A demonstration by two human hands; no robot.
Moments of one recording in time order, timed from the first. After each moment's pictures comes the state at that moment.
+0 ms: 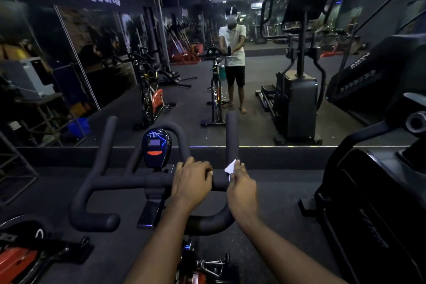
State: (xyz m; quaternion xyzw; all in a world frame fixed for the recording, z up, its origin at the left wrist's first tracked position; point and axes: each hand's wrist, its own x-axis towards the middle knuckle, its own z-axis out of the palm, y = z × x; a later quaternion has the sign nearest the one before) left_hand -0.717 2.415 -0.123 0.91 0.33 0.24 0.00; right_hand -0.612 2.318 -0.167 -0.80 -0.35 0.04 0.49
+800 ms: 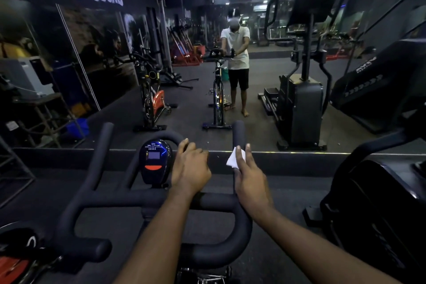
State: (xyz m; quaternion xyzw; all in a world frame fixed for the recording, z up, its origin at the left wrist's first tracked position) left_hand -0.675 2.491 -0.107 0.91 0.32 0.22 -0.13; right_hand -0.556 2.362 -0.155 -0.78 -0.49 -0.07 0.39
